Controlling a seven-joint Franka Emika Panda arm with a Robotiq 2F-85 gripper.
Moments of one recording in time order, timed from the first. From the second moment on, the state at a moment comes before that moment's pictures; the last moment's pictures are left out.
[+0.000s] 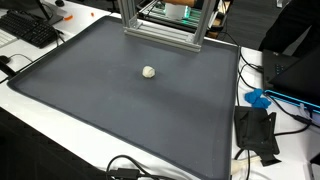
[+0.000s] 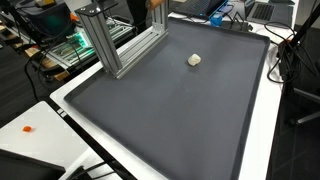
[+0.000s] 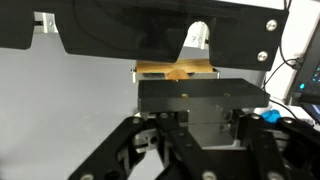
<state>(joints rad) 0.15 -0.56 0.12 -2.34 0.13 1.81 0.04</state>
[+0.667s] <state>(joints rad) 0.14 -0.46 0.12 -2.29 0.13 1.86 0.04</state>
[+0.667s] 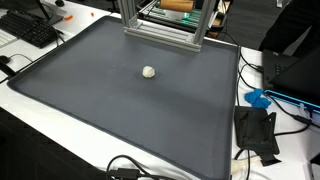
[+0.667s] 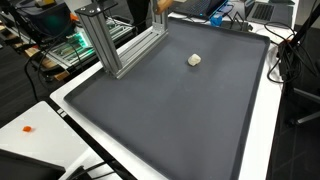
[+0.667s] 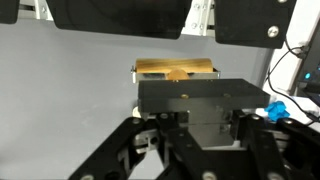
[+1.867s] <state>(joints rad) 0.14 -0.31 0.12 -2.29 0.14 2.18 0.04</state>
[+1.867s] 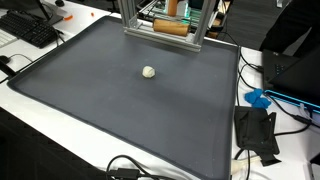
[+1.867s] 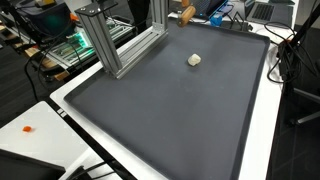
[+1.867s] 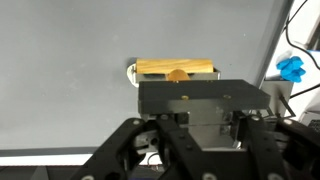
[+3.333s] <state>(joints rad) 0.10 0.09 0.09 -2.15 0.08 2.39 0.34</state>
